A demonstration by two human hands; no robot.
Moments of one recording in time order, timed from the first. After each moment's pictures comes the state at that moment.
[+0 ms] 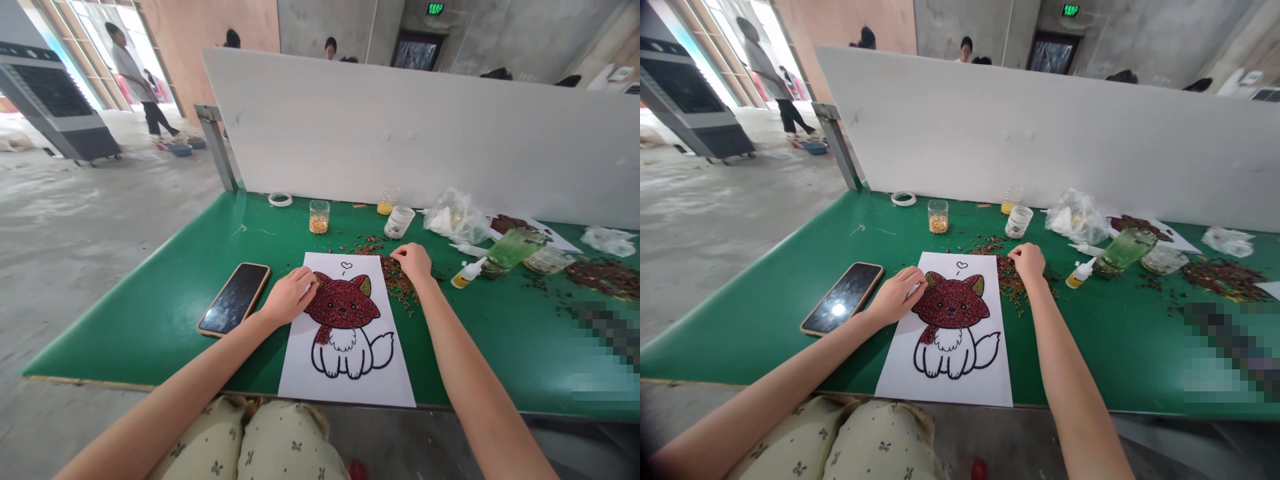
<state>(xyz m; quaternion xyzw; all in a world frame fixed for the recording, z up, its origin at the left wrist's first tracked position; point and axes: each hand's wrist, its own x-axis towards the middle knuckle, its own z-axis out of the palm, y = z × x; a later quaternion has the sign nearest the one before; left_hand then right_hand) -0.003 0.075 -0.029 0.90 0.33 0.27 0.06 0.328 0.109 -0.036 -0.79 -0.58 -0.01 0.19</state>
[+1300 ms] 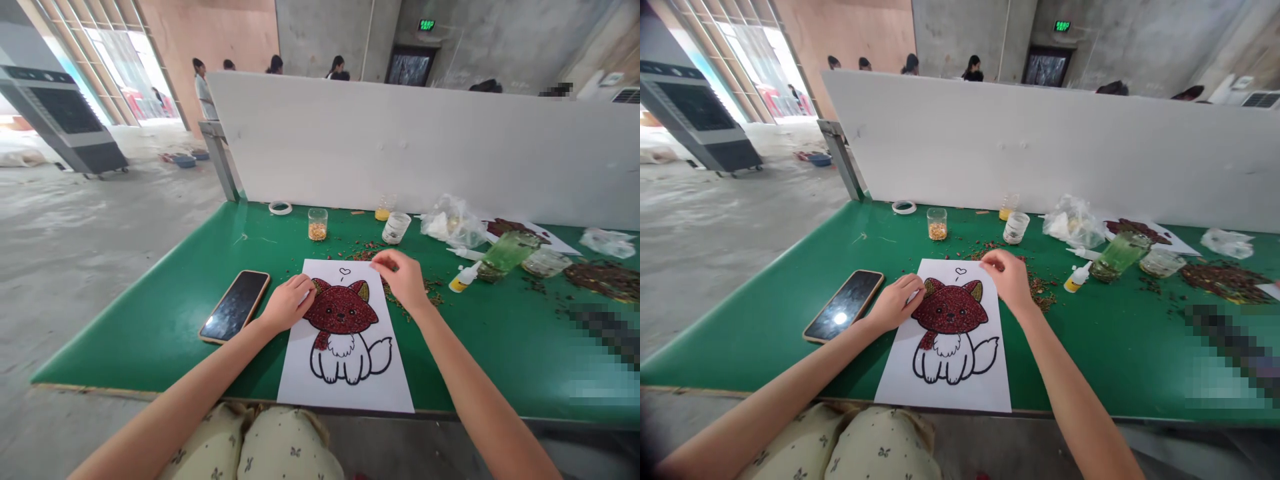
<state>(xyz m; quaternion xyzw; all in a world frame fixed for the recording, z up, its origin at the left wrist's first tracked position) -0.006 0.076 -0.031 0.91 0.32 0.27 0.04 0.259 0.048 0.003 -0.57 -0.67 0.09 0.46</state>
